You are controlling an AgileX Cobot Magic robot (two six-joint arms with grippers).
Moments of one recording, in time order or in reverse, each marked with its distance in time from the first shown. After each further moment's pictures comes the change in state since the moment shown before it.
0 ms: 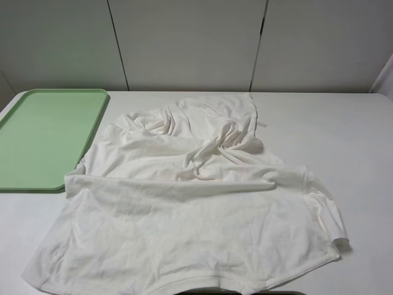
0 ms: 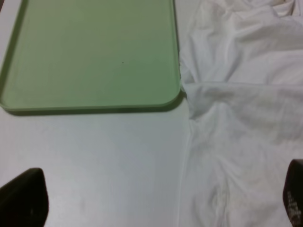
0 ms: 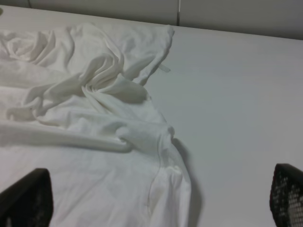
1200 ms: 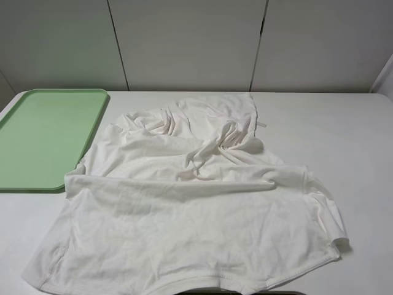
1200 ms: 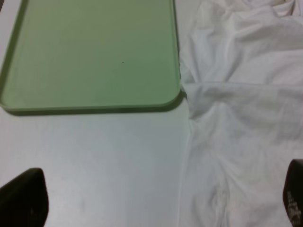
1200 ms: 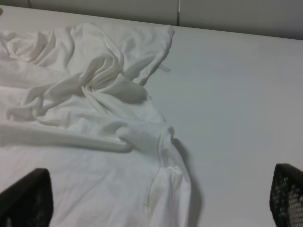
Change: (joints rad) left arm 0.000 0.000 0.000 0.000 0.000 0.000; right arm 0.000 0.000 0.000 0.000 0.000 0.000
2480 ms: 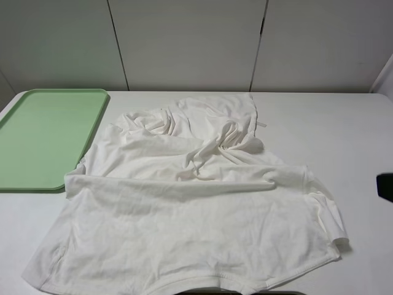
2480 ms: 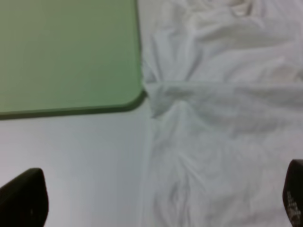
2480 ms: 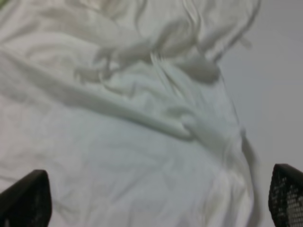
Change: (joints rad) left arm -0.022 0.007 -0.005 -0.058 -0.001 -0.010; right arm 0.000 0.415 -0.095 0.245 -0.058 -0.265
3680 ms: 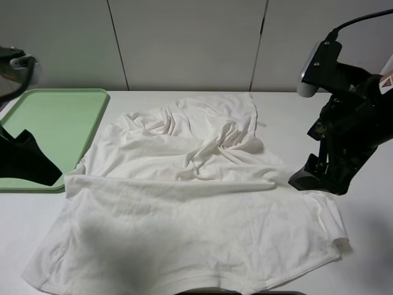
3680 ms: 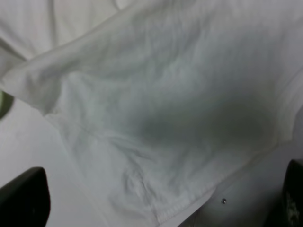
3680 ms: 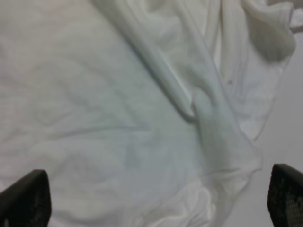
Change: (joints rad) left arm -0.102 1.082 -0.314 -0.288 -0.063 0.561; right arm 0.209 0.807 -0.195 -0.138 -0.144 -0.400
